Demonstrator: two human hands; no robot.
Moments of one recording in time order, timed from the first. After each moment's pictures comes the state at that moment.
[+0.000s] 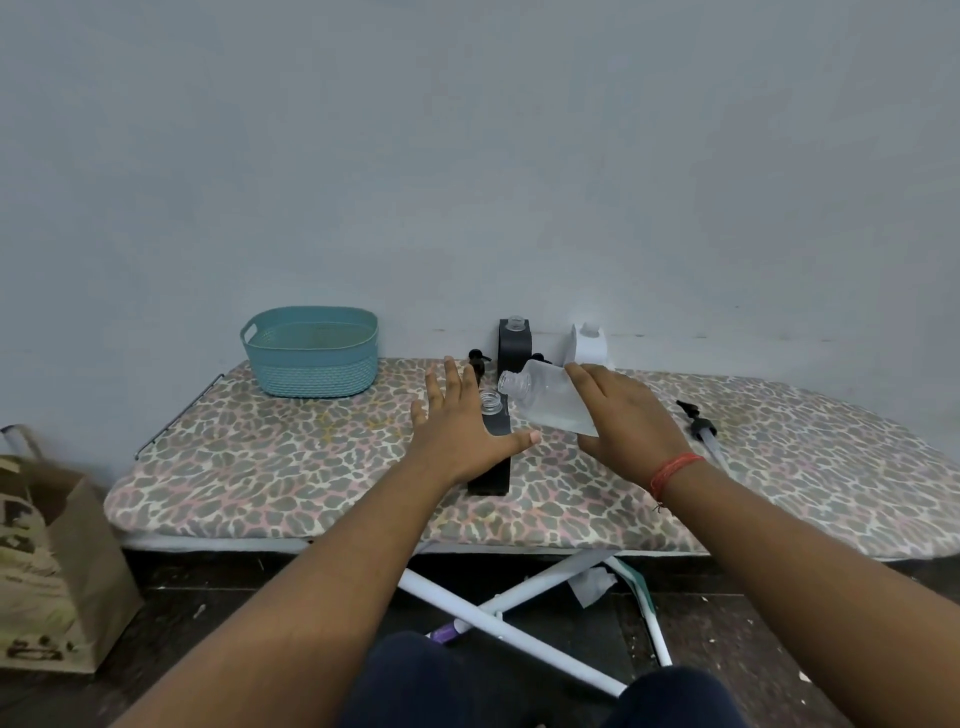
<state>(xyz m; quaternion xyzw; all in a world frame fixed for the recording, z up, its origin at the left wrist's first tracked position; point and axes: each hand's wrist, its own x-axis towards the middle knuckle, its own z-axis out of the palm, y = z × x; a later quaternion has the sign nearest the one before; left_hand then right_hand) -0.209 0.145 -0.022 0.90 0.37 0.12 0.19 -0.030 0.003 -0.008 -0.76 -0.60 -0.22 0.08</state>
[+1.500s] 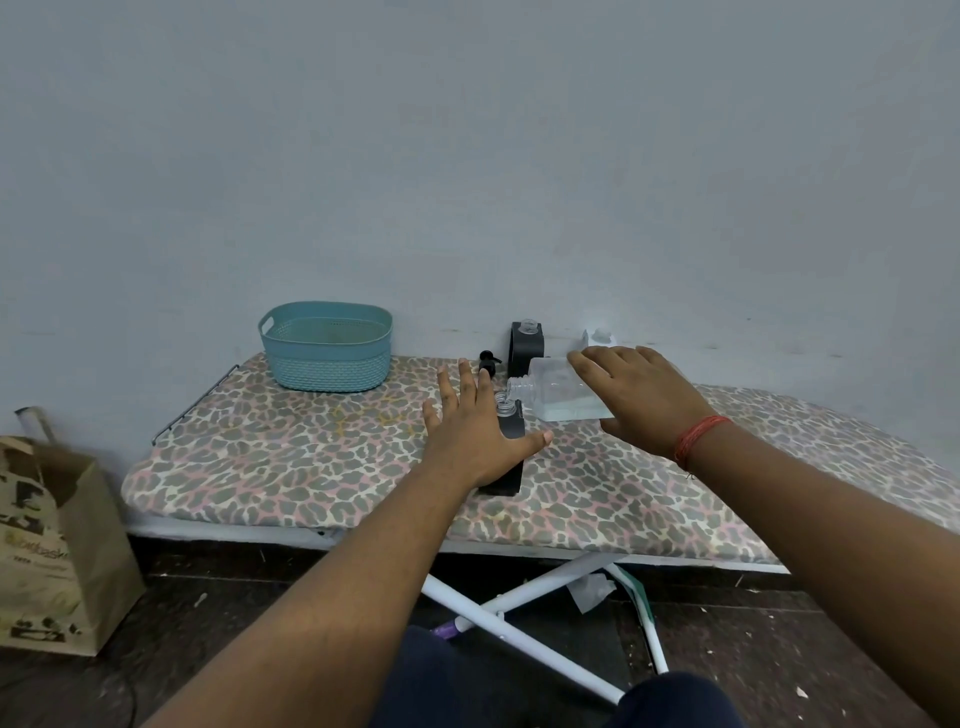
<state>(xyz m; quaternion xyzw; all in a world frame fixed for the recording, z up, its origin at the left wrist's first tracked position) -0.211 0.136 -0.022 0.90 0.39 0.13 0.17 -0.024 0.006 0.037 -0.72 -0.63 -0.27 -0.10</state>
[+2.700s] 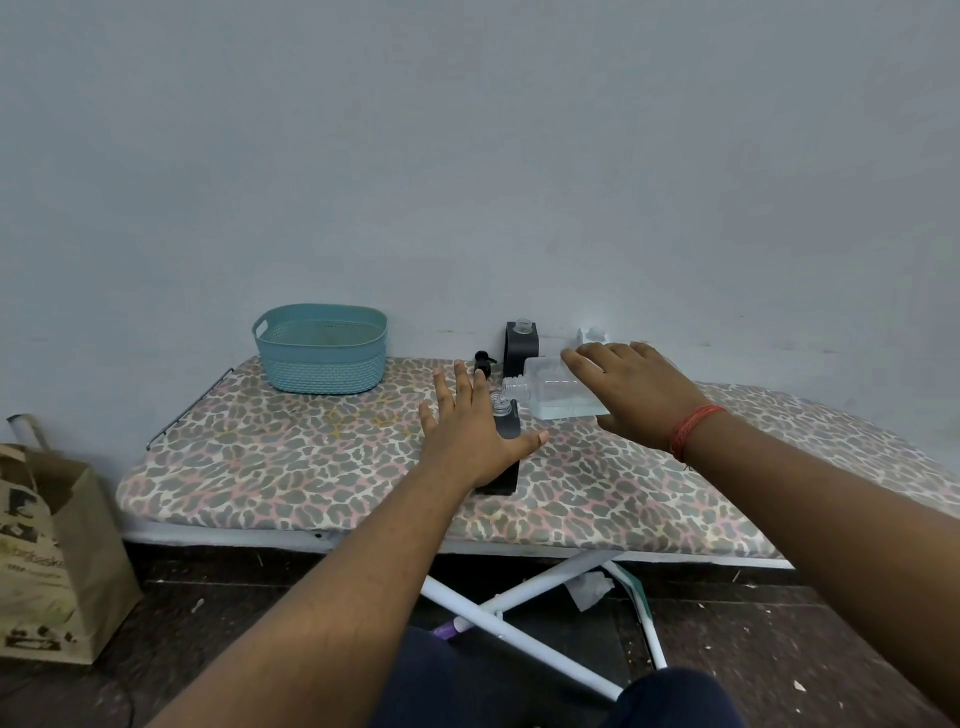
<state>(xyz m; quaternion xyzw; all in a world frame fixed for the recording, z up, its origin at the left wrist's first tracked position) -0.208 0.136 -0.022 0.90 0.40 0.12 0.16 -0.026 0.005 0.044 -0.72 -0.63 -0.26 -0.12</state>
